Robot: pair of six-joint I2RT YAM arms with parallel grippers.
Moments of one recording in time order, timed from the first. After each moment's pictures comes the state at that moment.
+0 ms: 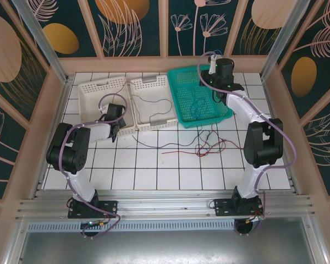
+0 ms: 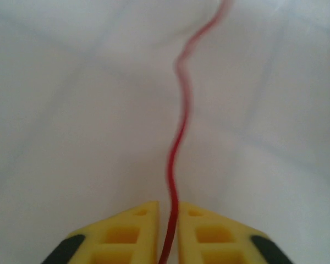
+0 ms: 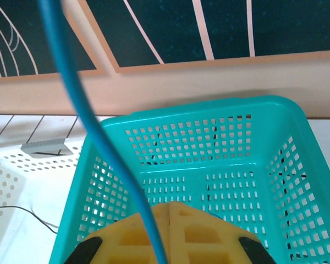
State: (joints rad) left arm -0.25 1.81 0.91 0.01 -0.35 -0.64; right arm 0.23 1.84 1.51 -0.13 -0.11 0.19
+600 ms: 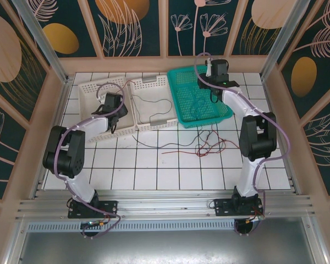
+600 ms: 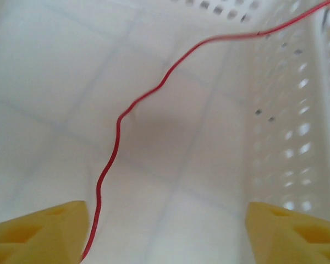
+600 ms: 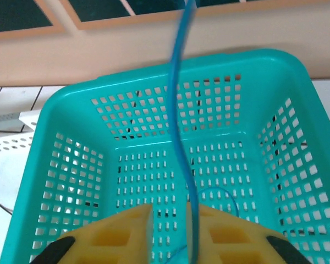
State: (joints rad) left arm -0.25 1.74 1.05 -0.09 -0.31 -0.63; right arm 0.24 1.95 1.60 -0.25 -0.06 0.20
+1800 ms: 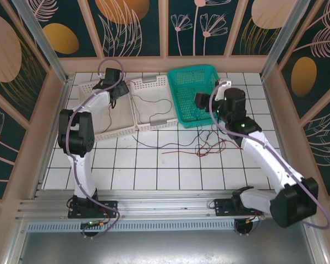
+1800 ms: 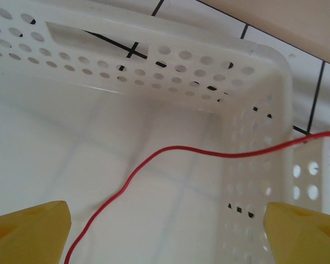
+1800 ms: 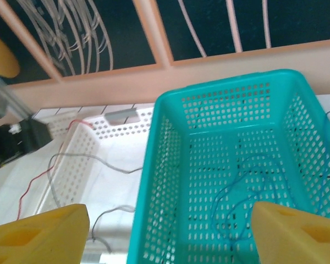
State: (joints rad) left arm -0.17 2.10 1.64 -0.39 -0.26 -0.55; right arm 0.40 1.14 0.95 -0.12 -0.03 0.29
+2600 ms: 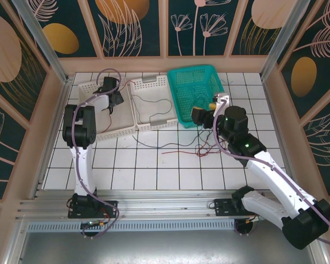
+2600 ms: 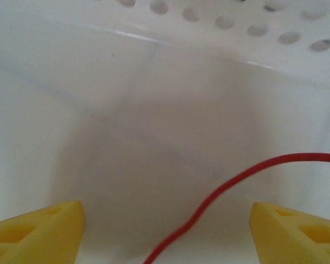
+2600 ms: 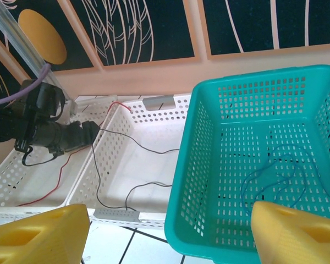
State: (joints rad) left arm -0.11 2.27 1.63 -0.32 -0.26 -0.53; right arm 0.52 0.94 0.81 -0.12 0.00 0.28
